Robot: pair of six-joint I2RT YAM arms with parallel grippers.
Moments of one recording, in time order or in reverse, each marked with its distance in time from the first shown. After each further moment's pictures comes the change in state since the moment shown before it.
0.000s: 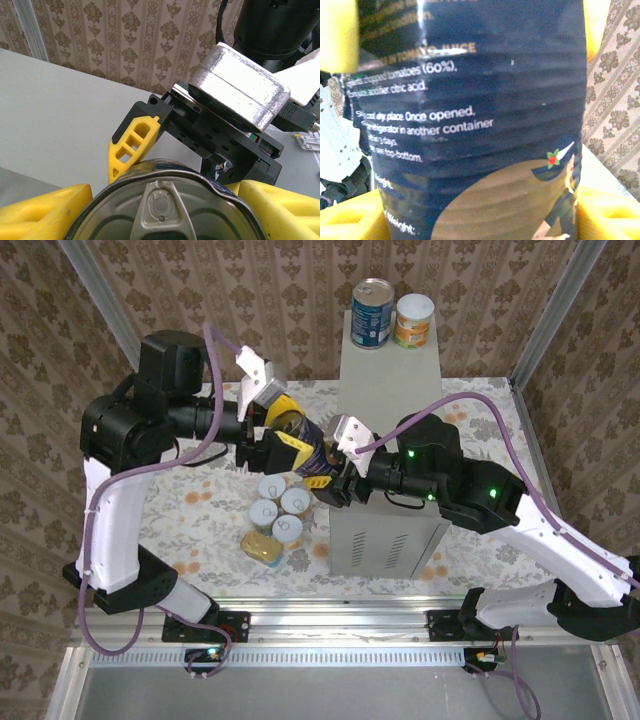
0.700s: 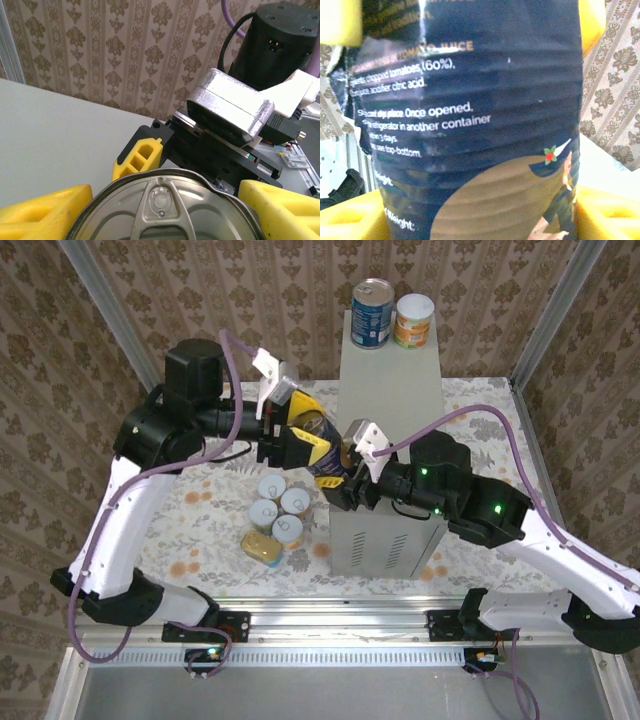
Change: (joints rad) left arm 0.000 -0.147 -0.467 0.505 0.124 -0.148; right arm -0.008 -0.126 -0.216 0.147 0.085 0.133
